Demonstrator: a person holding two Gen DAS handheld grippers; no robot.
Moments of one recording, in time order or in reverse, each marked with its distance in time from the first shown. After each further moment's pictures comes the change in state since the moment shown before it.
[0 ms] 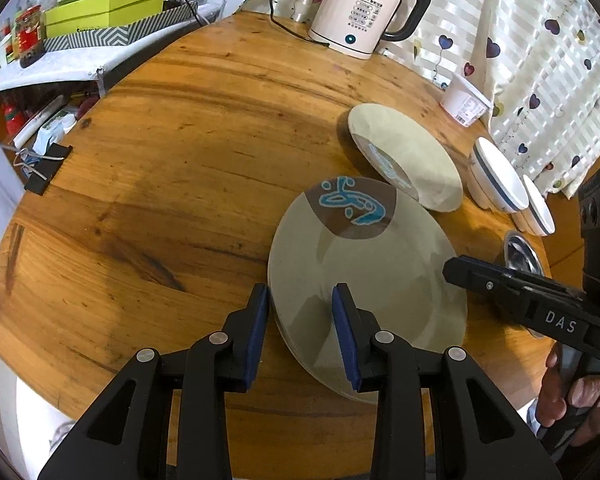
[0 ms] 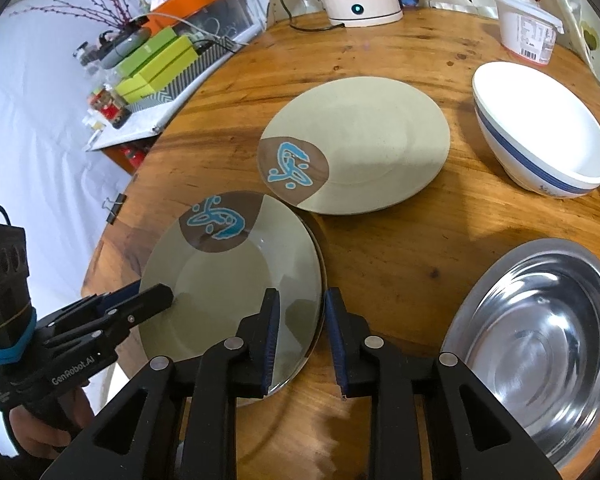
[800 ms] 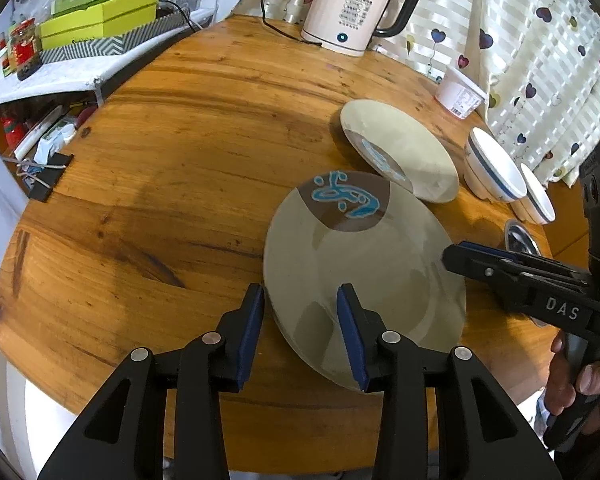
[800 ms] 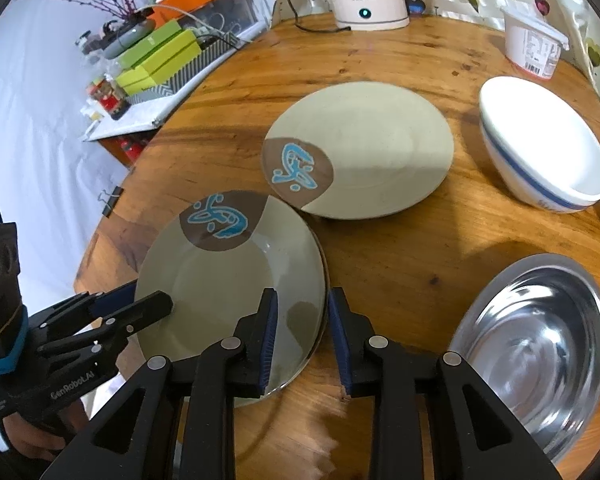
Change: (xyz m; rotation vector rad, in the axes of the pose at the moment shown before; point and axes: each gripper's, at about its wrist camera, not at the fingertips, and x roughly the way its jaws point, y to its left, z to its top) left arm -0.008 -0.003 -0.001 0.038 -0.012 0.017; right arm -0.006 0.004 0.003 -0.034 -0.010 -0.031
